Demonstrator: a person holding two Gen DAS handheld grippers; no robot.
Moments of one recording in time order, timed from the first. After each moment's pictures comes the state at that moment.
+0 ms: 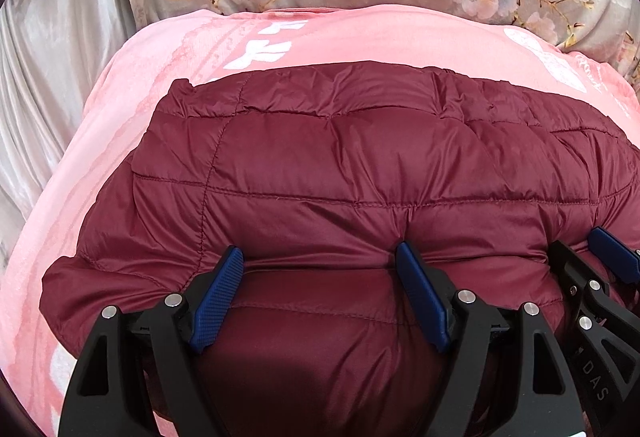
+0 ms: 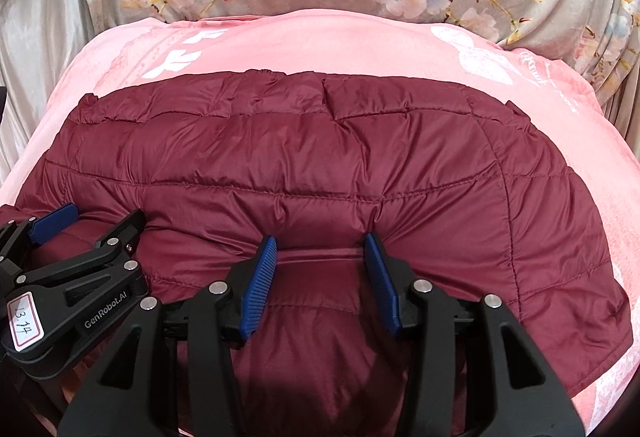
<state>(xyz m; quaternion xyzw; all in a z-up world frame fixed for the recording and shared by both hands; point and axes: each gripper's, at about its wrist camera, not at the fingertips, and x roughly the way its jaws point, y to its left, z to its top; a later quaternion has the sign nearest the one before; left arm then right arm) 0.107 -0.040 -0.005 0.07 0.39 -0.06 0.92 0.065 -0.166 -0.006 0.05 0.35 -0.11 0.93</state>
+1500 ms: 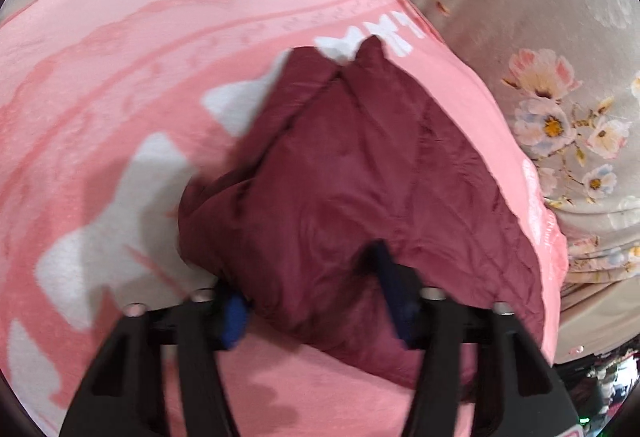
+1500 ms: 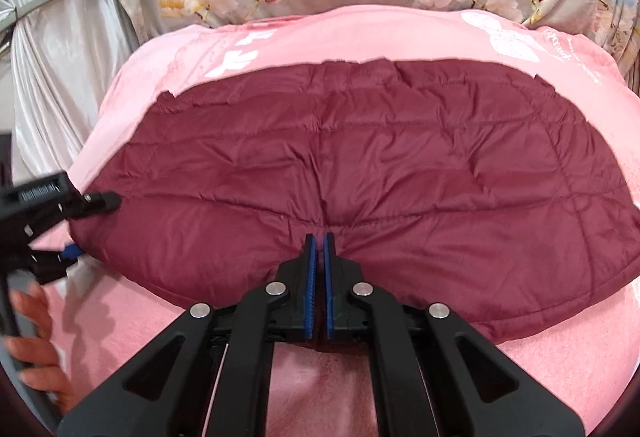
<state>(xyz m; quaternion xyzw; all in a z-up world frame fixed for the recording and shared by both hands) 0.094 0.127 0.011 -0.28 0.47 -0.07 0.84 0.024 -0.117 0.001 0.11 0.36 -0.04 0.93</state>
